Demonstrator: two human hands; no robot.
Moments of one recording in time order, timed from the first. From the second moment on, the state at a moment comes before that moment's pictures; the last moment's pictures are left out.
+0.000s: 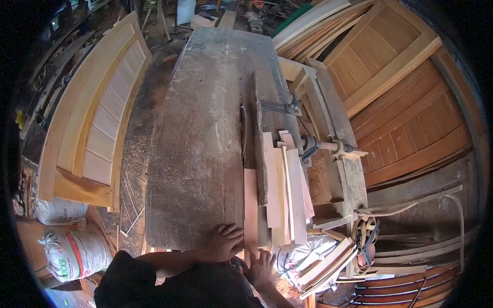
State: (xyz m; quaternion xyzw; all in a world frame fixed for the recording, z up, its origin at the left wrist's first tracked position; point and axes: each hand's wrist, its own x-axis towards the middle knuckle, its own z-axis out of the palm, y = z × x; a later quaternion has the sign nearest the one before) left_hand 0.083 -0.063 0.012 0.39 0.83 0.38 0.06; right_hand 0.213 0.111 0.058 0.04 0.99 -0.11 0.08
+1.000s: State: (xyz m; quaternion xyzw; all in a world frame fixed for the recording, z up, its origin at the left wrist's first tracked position) left_hand -0.031 -0.077 -0.002 0.30 0.89 0.33 0.02; right_hand 0.211 0.093 0.045 0.10 0.98 -0.13 -0.05
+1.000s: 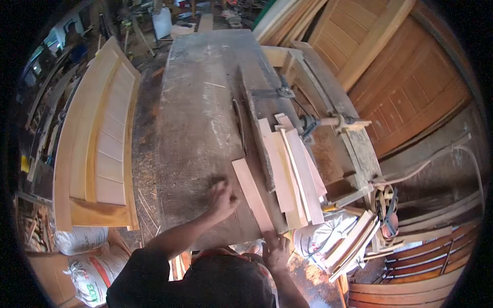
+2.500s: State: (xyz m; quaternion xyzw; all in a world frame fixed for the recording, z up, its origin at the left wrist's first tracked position) left_hand 0.020 -0.006 -0.003 0.22 0.92 0.34 -0.02; right_hand 0.107 0.097 0.044 0.13 0.98 -0.17 -0.07
